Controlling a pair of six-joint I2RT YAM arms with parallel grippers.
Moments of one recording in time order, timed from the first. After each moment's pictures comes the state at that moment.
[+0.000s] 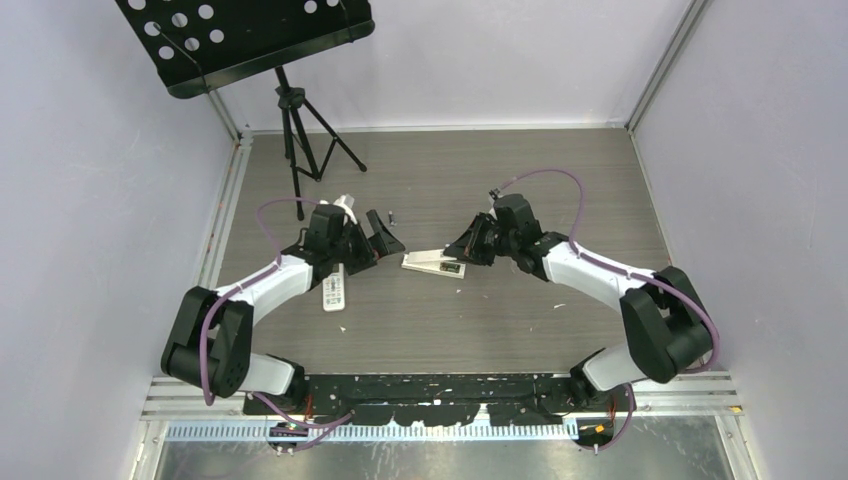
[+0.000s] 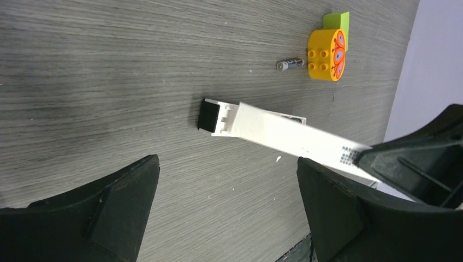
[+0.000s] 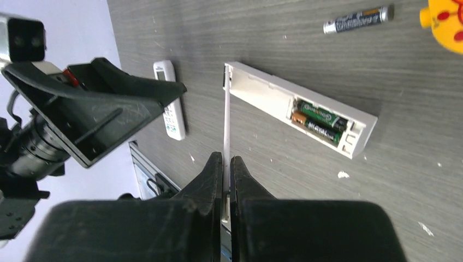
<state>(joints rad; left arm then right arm) -0.34 1.38 0.68 0.01 0.31 -0.78 0.54 1.43 0.80 -0.02 -0.33 0.95</state>
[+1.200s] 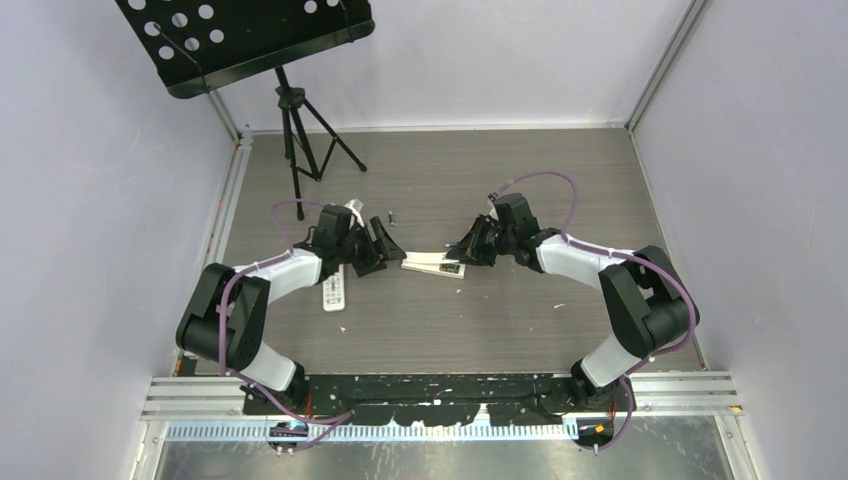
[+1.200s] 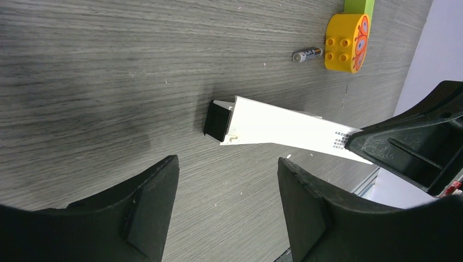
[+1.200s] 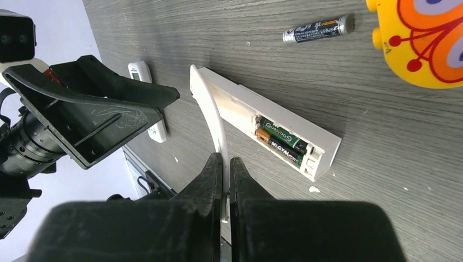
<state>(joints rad) -0.34 1.51 0.69 0.06 0.39 -0.78 0.48 1.59 0.82 0.03 -0.42 0.91</state>
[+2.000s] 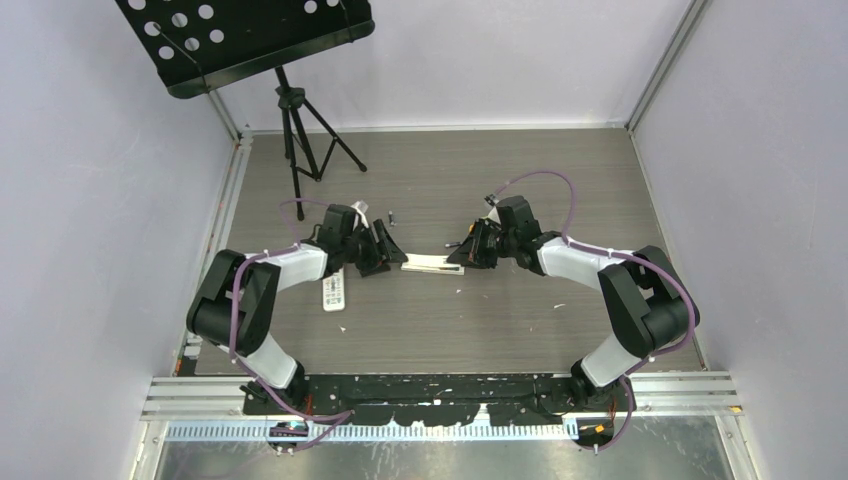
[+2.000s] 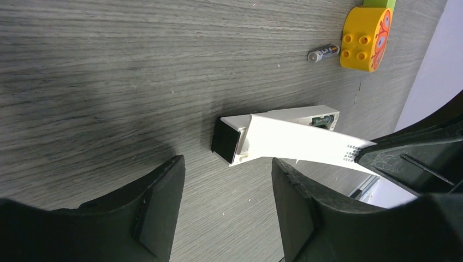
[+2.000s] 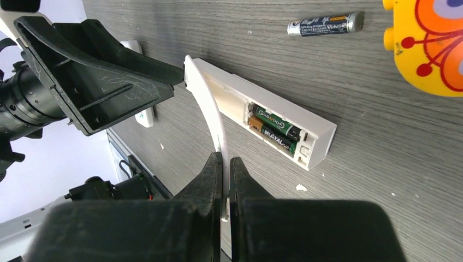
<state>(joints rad) -0.34 1.61 0.72 0.07 0.41 -0.76 0.47 1.59 0.79 0.06 -0.48 0.80</state>
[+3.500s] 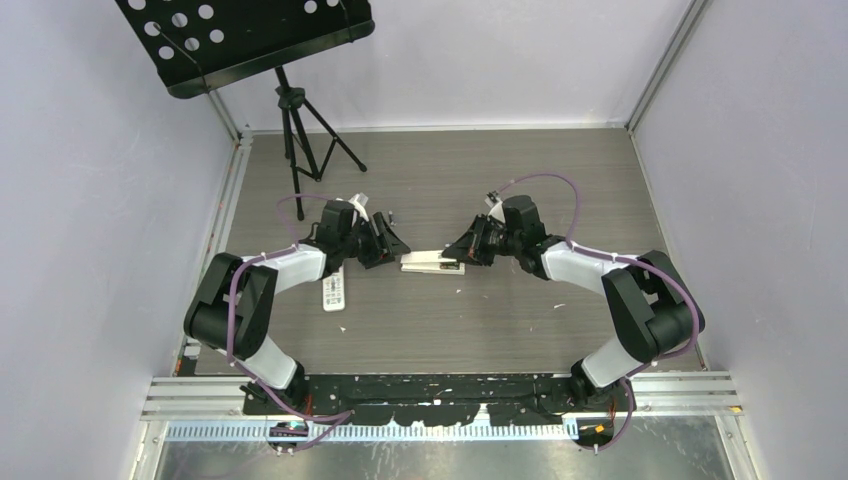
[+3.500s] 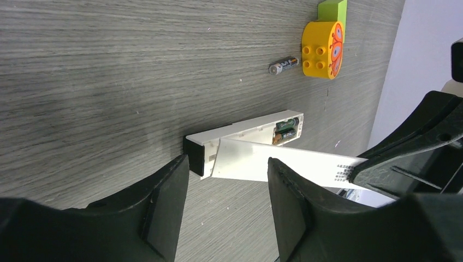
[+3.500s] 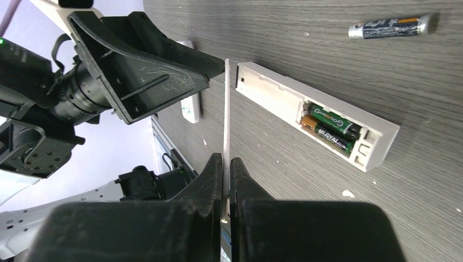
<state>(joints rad) -0.34 1.59 0.72 0.16 0.44 -0.78 0.45 1.56 0.74 0.21 -0.58 0.92</state>
